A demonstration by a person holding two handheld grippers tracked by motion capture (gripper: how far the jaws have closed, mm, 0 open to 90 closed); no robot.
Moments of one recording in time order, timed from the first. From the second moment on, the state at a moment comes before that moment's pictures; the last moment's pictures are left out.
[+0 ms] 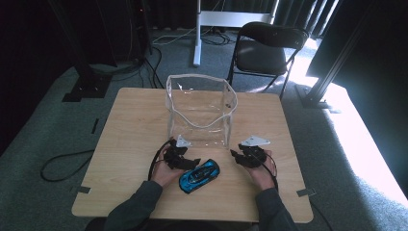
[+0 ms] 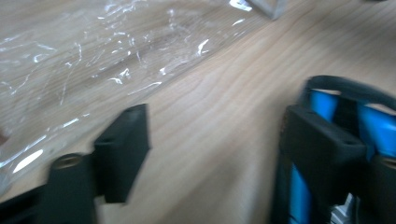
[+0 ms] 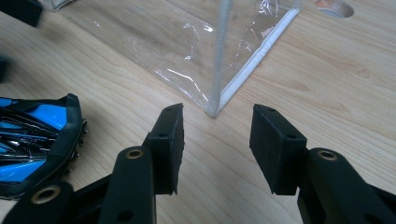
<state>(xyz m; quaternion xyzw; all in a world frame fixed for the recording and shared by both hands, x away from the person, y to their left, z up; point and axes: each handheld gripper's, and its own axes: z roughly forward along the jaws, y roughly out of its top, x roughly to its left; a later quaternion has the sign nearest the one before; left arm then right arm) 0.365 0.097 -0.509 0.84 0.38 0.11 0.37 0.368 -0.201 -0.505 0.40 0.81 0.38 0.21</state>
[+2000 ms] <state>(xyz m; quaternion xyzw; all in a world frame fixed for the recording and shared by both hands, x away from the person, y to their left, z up) 0.330 0.120 -0.538 0.87 0.36 0.14 0.31 0.342 -0.176 -0.519 0.32 0.85 0.39 0.13</state>
